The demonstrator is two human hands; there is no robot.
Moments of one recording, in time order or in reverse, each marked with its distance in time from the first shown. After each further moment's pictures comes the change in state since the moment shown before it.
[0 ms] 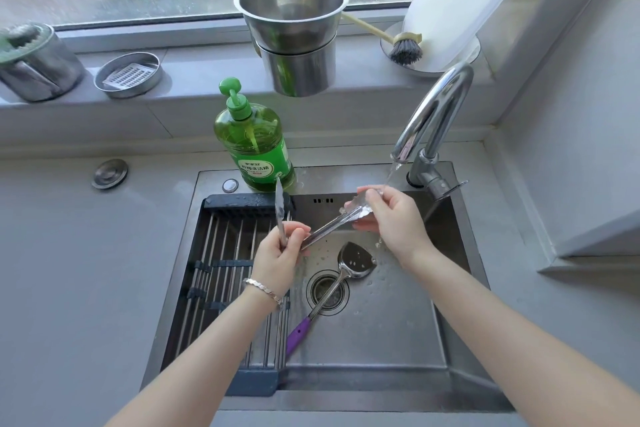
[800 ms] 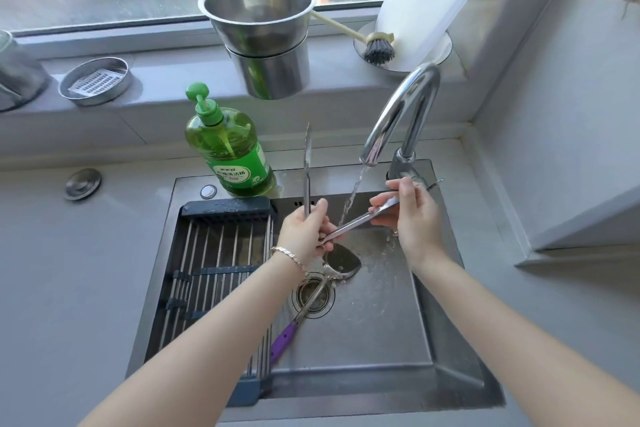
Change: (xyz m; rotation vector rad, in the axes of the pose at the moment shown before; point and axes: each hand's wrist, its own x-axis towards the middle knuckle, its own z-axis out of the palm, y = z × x) left_hand 0.025 0.050 0.062 -0.217 -0.134 -0.375; right_hand -0.003 0.003 -0.043 0.056 0.257 -0.147
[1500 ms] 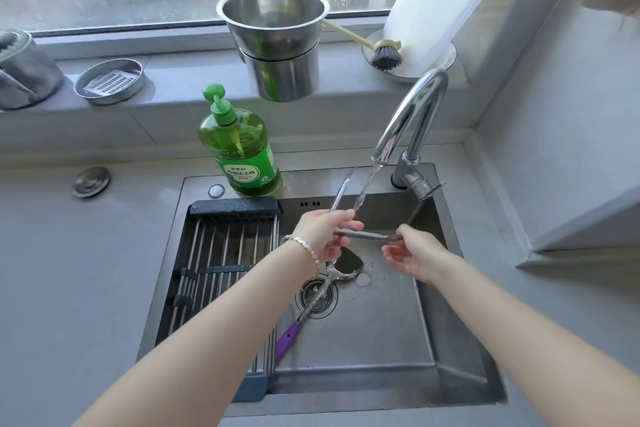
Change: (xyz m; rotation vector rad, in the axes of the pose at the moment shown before) left_hand -0.009 0.014 -0.004 -0.068 -0.201 -0.226; right_hand 0.008 0.033 -0.015 -0.089 0.024 0.824
